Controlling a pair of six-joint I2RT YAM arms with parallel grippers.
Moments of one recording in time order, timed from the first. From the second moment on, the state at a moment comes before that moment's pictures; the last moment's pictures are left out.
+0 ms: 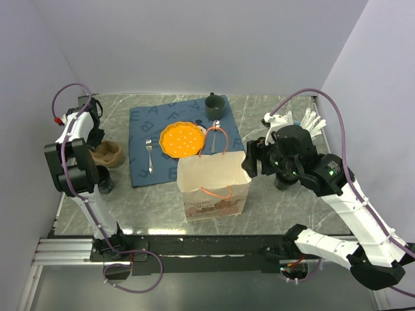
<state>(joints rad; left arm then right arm) 0.26 1.95 1.57 -0.84 -0.43 -0.95 0.67 0.98 1.34 -1.01 0.06 0.31</state>
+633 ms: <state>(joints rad) 0.26 1.95 1.66 -0.90 -0.44 -0.90 0.67 0.98 1.37 -1.01 0.05 0.34</state>
